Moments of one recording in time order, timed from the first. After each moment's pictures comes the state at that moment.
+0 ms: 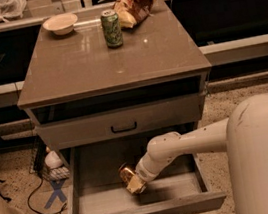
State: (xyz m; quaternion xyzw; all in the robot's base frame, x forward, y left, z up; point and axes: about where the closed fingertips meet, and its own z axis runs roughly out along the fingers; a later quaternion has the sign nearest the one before) arm 0.520 0.033 0.402 -0.36 0.90 0.23 0.10
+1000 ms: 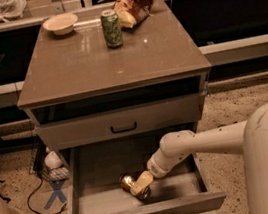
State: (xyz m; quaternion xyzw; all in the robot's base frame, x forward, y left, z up) arm 0.530 -0.007 0.398 -0.33 0.91 0.23 0.11
